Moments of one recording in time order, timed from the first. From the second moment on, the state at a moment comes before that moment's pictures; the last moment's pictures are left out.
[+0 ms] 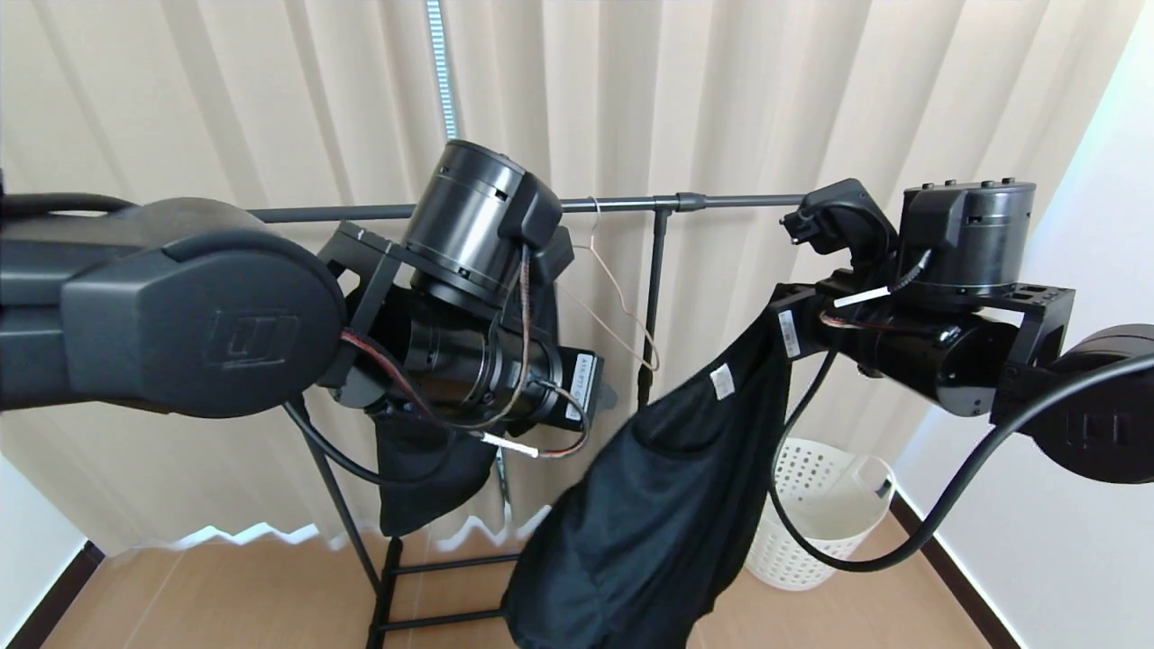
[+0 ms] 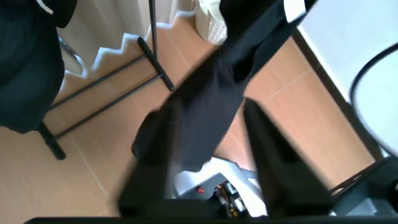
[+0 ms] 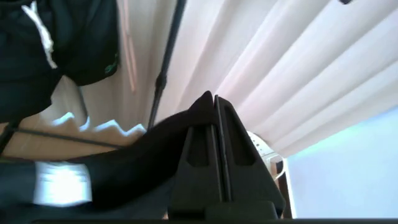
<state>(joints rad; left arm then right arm) -0.75 1.81 -1.45 0.34 0.10 -0.25 0.49 1.74 -1.05 -0.43 -0.43 -0.17</state>
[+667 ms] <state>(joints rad) -0.75 1.84 -1.36 0.19 0.13 -0.20 0.48 1.73 -1.06 -0.44 -0.46 -0.18</state>
